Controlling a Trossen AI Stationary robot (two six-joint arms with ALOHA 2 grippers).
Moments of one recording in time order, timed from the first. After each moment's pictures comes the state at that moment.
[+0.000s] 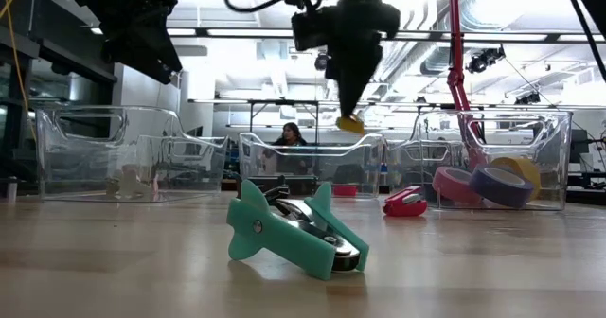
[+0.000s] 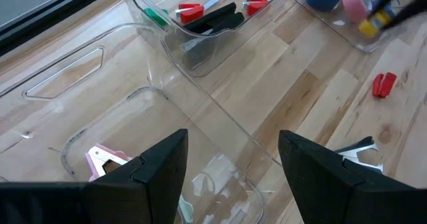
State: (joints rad) left arm 0.00 0.87 0.80 -0.74 -0.38 -0.63; right arm -0.06 1.99 1.75 -1.16 -0.01 -0.05
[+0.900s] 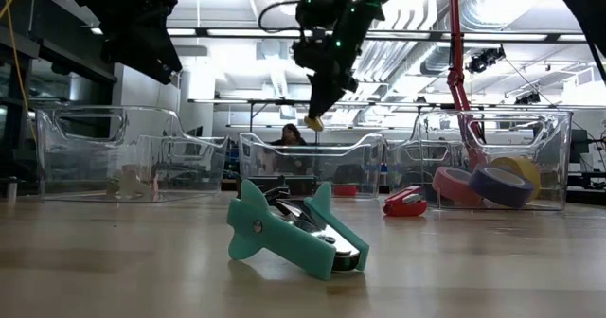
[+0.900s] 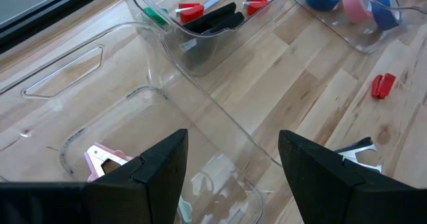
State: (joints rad) left arm 0.00 0.87 0.80 -0.74 -0.38 -0.63; right arm -0.38 1.97 1.75 -0.82 0.09 0.00
